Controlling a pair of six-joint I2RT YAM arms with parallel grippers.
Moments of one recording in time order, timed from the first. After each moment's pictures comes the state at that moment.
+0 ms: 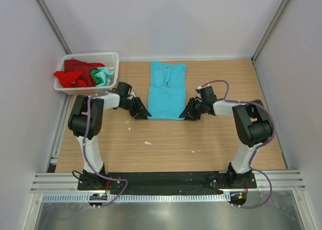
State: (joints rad) left arm -0.24 1.98 1.14 -0.33 0.64 -0.79; right arm 0.30 1.81 0.92 -0.07 -0.50 0.71
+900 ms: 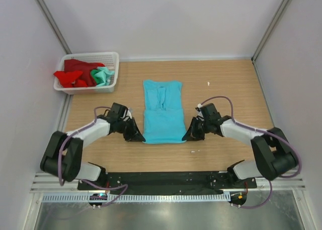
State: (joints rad) left arm -0.35 1.43 0.66 -0.37 0.57 -0.75; right arm 0.42 1.43 0.62 -0.23 -0.50 0.74
